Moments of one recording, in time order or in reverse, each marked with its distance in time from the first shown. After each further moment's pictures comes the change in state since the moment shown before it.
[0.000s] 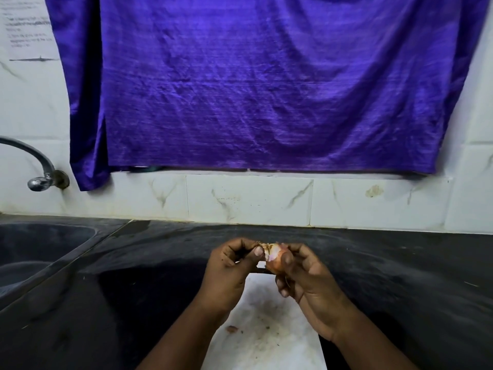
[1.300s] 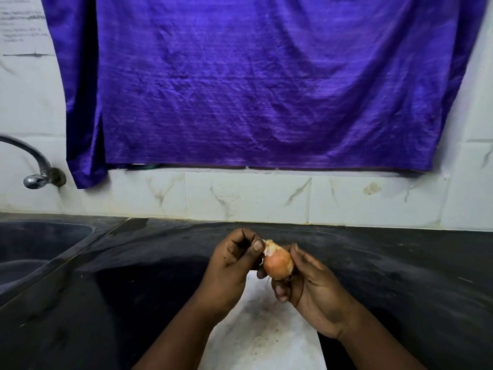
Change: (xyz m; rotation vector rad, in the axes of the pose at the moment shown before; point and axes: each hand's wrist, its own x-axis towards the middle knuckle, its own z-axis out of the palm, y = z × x) left_hand -0.003 0.008 0.002 -0.114 -0.129 0.075; right_hand -0.007 -0.006 -0.003 0.147 -0.256 0.073
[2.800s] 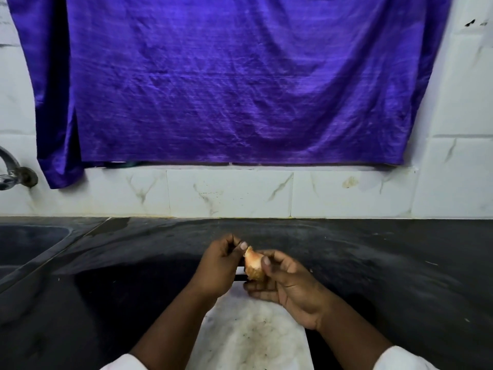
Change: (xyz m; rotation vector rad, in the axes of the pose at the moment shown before) left_hand 0.014 -0.026 0.000 0.209 0.032 -0.301; right_hand 0.006 0.024 -0.027 -0.119 0.183 0.109
